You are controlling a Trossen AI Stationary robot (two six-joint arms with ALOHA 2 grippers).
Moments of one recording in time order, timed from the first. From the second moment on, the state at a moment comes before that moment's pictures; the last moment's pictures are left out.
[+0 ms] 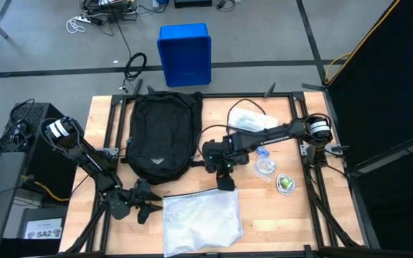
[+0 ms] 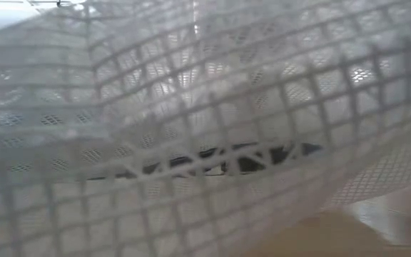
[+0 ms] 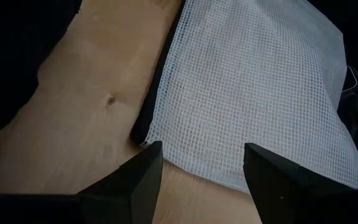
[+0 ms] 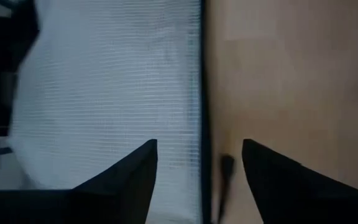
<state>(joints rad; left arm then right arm) -0.97 1.42 0.27 0.42 -0.71 -1.21 0.07 1.91 1.44 -0.72 -0.45 0.16</state>
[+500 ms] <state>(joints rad) -0.97 1.42 0.27 0.42 -0.71 -1.18 0.08 1.91 1.27 -0.51 -0.55 0.29</state>
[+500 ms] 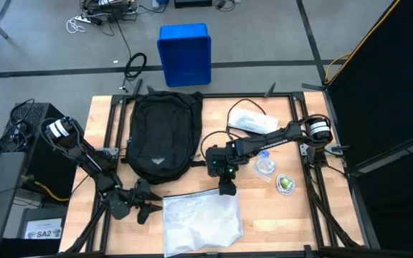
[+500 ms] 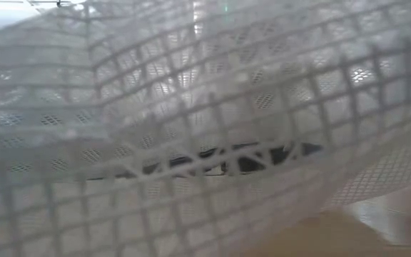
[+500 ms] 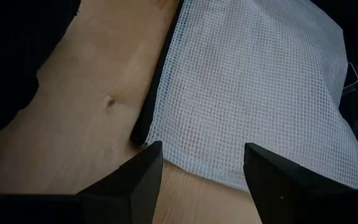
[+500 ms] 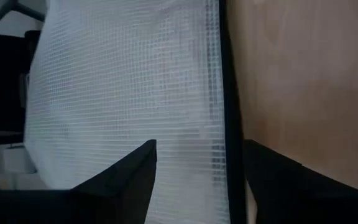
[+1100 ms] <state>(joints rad) -0.97 1.42 0.27 0.42 -0.71 -1.18 0.13 1.99 1.25 -0.42 -0.60 0.31</state>
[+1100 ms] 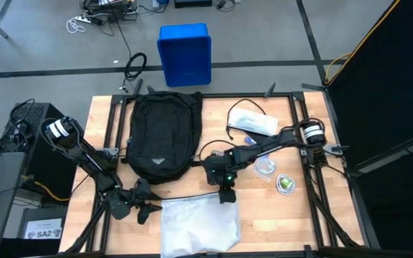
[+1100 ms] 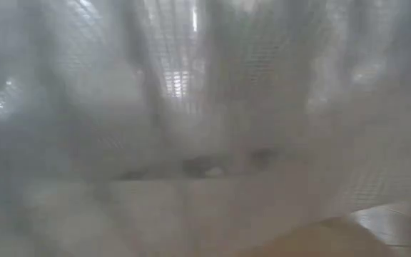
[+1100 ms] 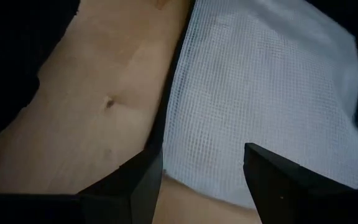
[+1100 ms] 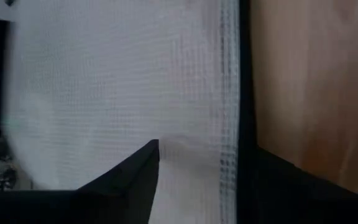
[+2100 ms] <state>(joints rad) -0.98 1.24 0.27 0.83 -0.80 -0.56 0.23 1.94 1.68 -0.90 0.00 0.09</state>
